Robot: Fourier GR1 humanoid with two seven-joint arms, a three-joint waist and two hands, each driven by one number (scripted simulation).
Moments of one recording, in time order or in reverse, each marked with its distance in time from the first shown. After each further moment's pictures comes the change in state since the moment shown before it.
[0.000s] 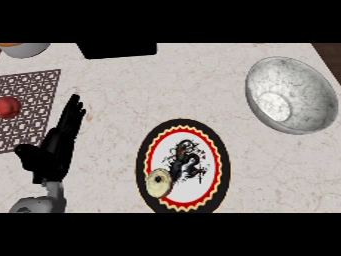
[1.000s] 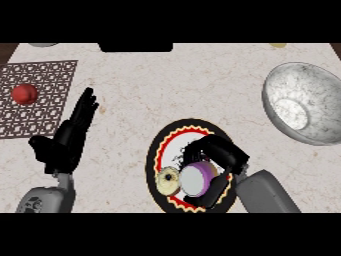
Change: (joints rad) left arm -0.064 -0.015 -0.033 0.033 0.002 -0.022 0.002; right arm -0.484 0.854 0.411 0.616 0.655 -0.141 0.521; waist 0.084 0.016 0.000
